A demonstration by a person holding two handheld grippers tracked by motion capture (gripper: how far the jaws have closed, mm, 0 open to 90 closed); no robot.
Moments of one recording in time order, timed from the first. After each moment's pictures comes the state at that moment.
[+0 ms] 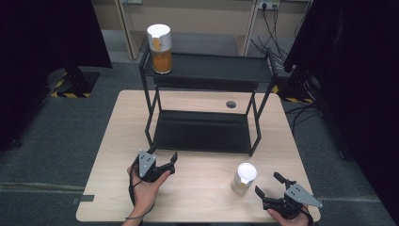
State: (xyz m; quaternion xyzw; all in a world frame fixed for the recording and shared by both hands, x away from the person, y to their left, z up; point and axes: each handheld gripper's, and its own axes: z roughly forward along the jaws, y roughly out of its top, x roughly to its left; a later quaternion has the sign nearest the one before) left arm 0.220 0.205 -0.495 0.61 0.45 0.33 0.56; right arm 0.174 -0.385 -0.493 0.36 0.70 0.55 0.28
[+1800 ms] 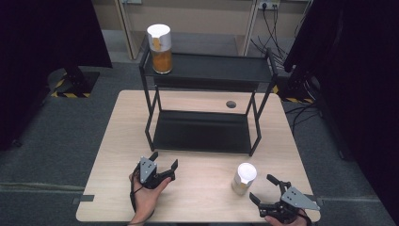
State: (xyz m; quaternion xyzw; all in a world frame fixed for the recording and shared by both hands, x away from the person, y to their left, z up) left arm 0.215 0.207 -0.512 0.61 0.46 0.31 0.56; right arm 0.174 -0.382 -0.485 0.31 0.72 0.57 0.25
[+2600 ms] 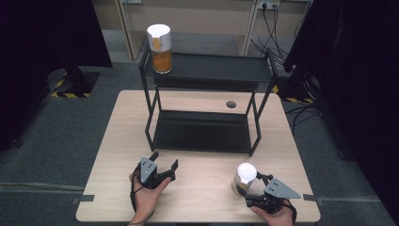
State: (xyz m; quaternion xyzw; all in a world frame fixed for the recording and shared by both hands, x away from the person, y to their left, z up) left arm 0.215 0.206 -0.512 0.62 0.46 0.31 0.56; right arm 0.206 -0.353 -0.481 0.28 0.75 0.55 0.24
